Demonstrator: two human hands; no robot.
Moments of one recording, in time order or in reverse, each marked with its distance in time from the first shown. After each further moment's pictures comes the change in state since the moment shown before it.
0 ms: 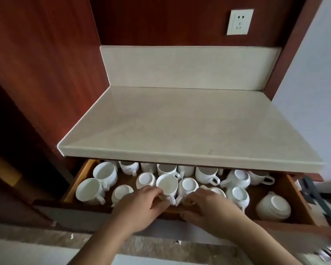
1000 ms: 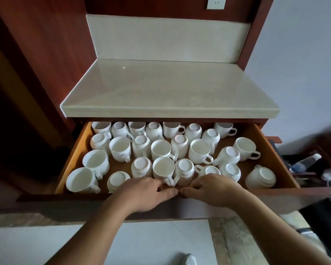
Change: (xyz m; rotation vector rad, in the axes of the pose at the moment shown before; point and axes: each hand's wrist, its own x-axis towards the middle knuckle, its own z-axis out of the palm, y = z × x) left_hand -0.123 0.018 0.007 0.160 -0.418 0.050; right_hand -0.118 -0.073 0.042 -0.020 -0.234 0.242
